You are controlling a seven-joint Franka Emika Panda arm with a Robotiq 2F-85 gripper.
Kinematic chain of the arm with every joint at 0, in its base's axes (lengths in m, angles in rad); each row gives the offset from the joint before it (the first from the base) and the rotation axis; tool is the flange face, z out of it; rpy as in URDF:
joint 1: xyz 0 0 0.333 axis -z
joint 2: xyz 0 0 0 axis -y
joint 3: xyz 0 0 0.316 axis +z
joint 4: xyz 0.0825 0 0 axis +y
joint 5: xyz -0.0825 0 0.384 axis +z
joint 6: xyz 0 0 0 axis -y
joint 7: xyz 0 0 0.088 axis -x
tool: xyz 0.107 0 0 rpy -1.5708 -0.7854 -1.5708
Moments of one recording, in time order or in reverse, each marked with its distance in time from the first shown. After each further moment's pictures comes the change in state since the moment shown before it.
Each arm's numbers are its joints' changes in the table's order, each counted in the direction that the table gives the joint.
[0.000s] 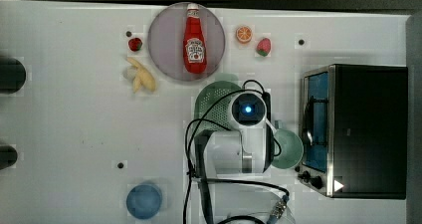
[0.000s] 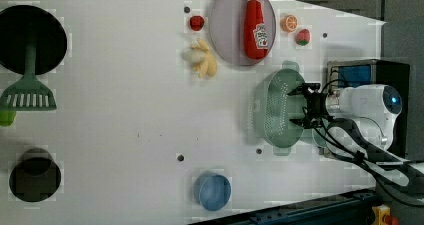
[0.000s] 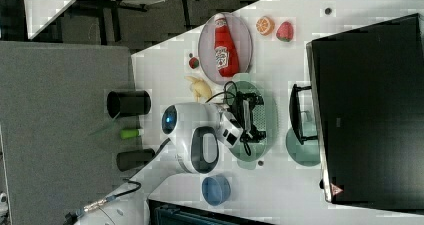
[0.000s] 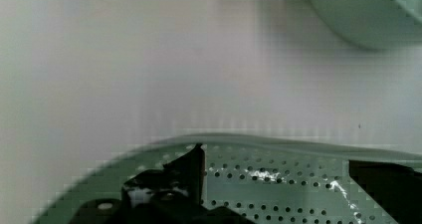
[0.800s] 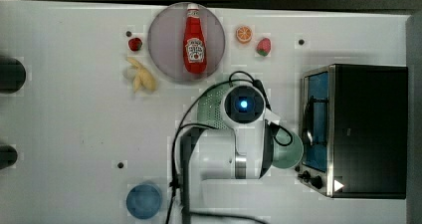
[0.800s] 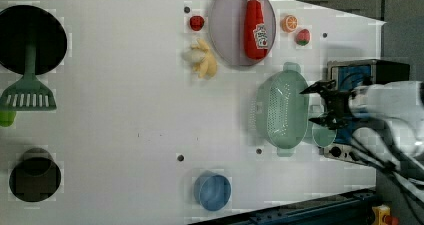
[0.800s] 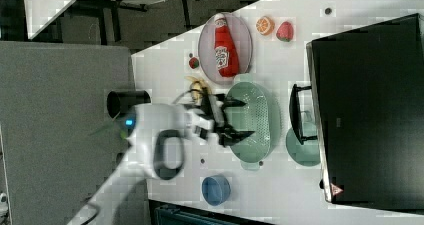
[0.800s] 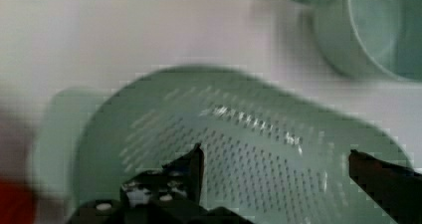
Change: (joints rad) arm -0.012 0.231 0.054 -0.010 0.085 -0.240 0.349
